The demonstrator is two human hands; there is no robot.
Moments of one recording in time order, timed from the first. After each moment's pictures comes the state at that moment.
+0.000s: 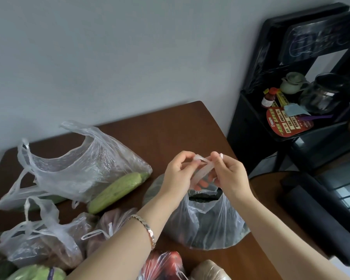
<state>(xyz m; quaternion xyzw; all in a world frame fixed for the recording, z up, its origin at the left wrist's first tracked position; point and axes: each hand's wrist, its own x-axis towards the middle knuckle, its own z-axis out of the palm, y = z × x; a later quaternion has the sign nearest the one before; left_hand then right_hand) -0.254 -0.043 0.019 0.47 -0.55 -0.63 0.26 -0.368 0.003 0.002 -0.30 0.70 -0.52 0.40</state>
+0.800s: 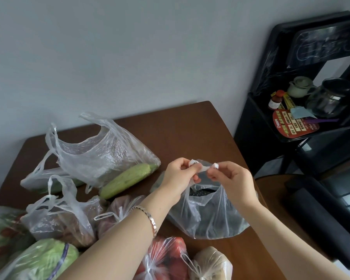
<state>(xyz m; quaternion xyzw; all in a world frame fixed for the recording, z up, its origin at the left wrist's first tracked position) -0.231 -0.025 0.001 0.55 -0.47 -0.64 0.27 -0.355 0.045 -0.005 -0.41 0.65 -0.52 0.36</state>
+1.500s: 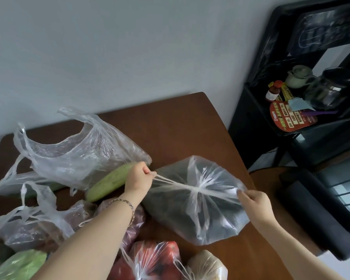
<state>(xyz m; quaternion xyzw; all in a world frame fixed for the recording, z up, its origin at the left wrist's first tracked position) -0.169 -0.087 -0.079 0.71 -0.60 -0.33 0.15 -0.403 0.076 -0.077 -0.28 0.80 -0.37 0.38</state>
